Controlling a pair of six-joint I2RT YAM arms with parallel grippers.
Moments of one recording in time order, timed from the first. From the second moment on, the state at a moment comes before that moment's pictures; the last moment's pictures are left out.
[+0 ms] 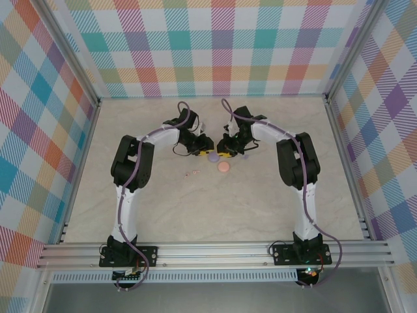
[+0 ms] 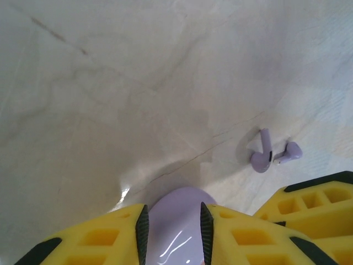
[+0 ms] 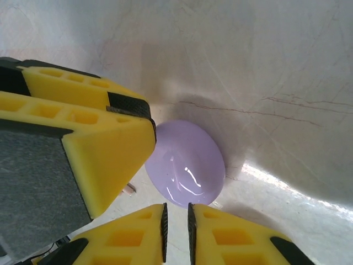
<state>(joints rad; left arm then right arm) -0.41 2.21 1.62 -0.53 0.56 -0.56 0.42 2.20 1.66 -0.73 -0.65 0.44</state>
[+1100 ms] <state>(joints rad) -0.38 2.02 1.33 -0.38 0.57 -0.70 0.42 2.35 1.91 -0.82 -0.66 0.40</state>
